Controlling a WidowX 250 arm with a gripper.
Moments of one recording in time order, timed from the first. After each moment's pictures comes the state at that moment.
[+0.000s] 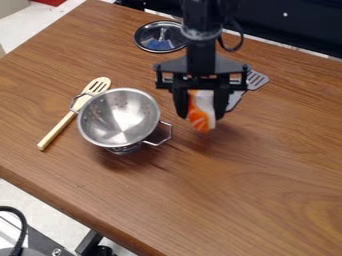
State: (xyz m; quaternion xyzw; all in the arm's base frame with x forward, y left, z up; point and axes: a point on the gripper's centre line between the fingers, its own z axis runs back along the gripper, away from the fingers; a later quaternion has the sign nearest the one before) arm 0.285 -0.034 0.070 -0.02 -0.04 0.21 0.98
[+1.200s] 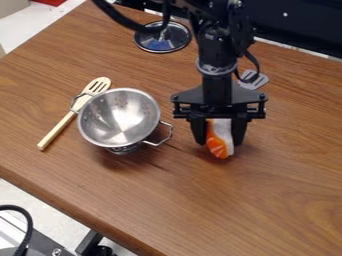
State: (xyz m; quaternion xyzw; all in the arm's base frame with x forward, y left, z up) arm 0.277 -0.056 0.047 -0.05 -0.04 0.21 0.98
